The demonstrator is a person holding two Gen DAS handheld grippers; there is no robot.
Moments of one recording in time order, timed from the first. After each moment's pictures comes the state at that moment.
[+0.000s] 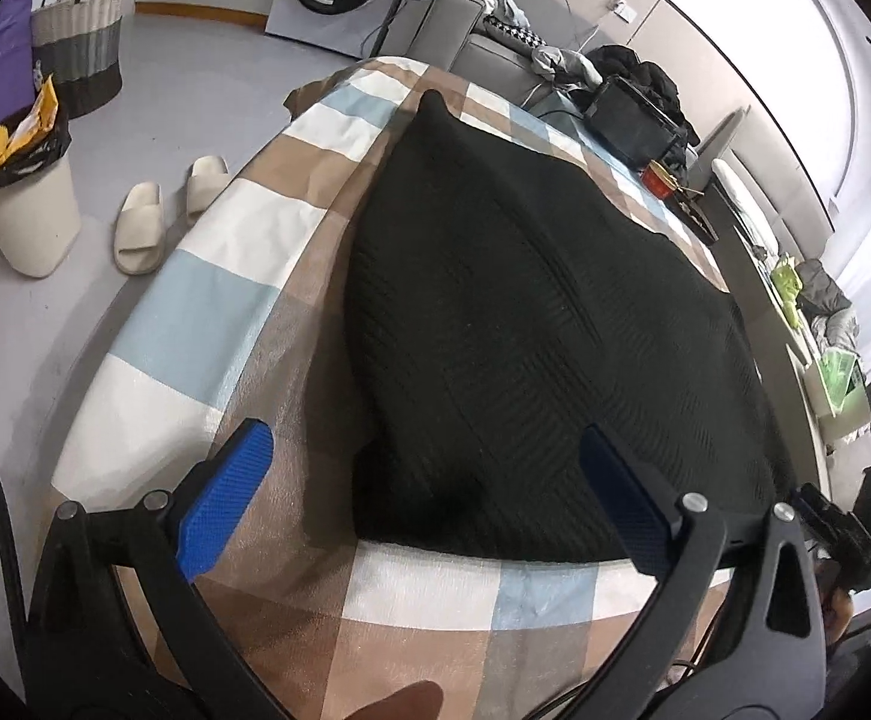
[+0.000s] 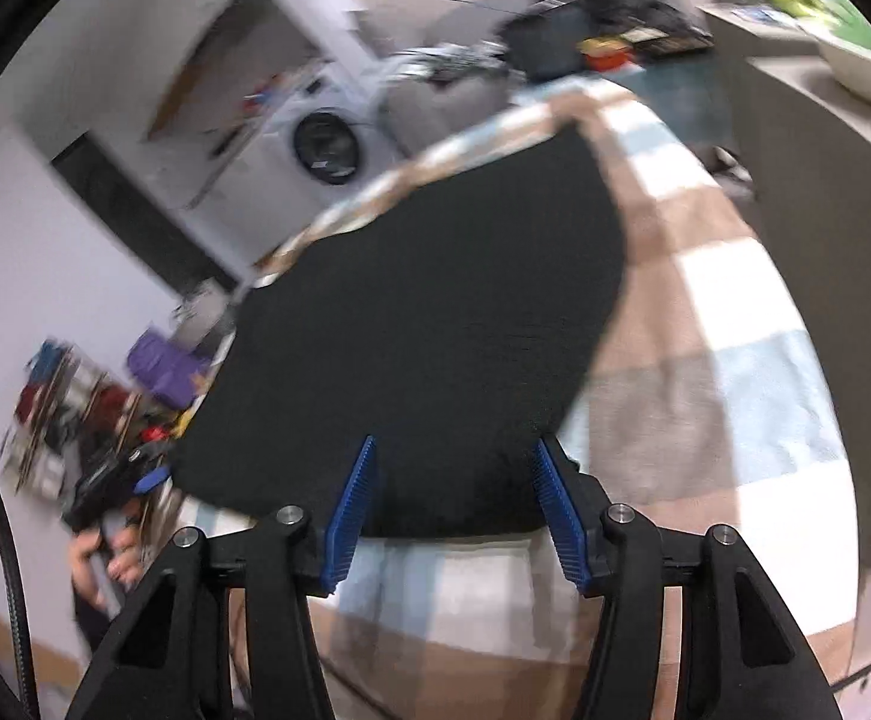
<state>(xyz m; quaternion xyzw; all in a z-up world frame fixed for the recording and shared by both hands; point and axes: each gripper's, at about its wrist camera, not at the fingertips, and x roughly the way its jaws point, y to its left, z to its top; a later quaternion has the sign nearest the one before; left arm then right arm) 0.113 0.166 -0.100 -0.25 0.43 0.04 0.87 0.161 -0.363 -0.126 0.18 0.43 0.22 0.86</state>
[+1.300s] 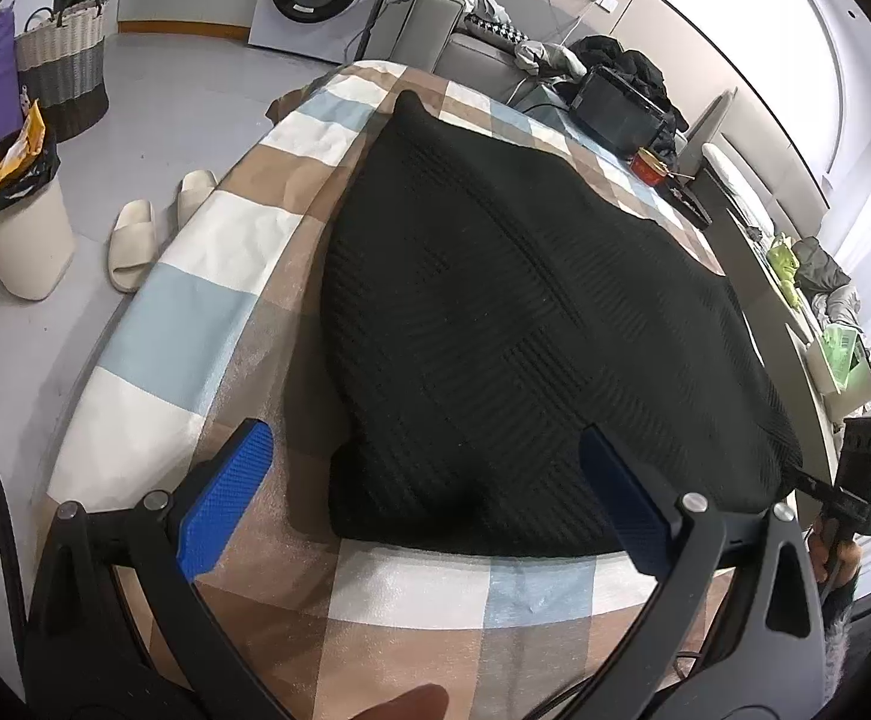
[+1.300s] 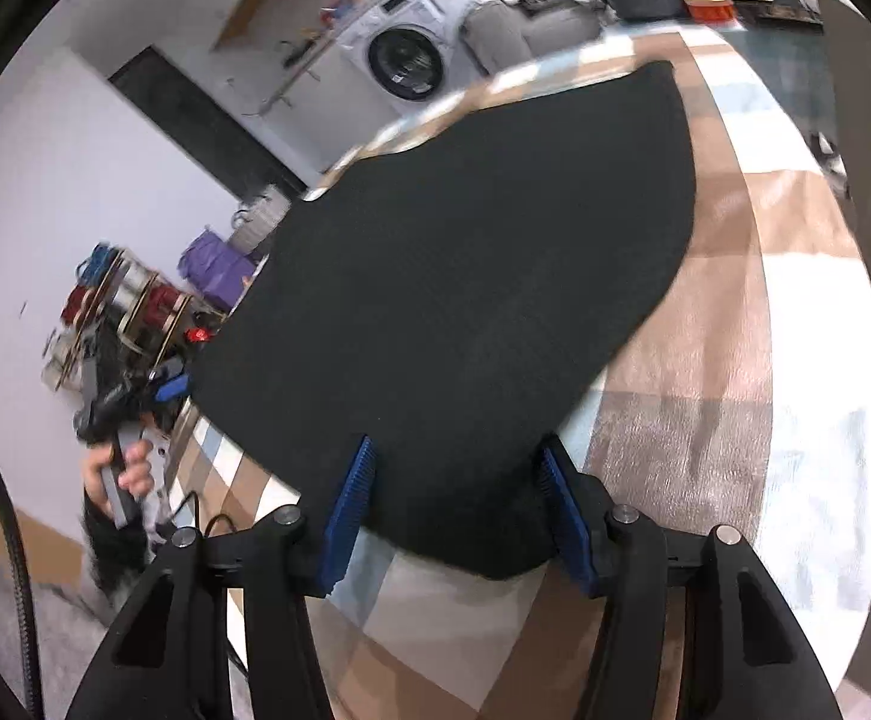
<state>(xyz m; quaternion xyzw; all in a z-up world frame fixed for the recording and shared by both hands) 0.127 0.161 -0.095 -0.22 0.42 0.03 0.88 0.206 -0.374 -0.153 0.14 0.48 0.35 0.79</state>
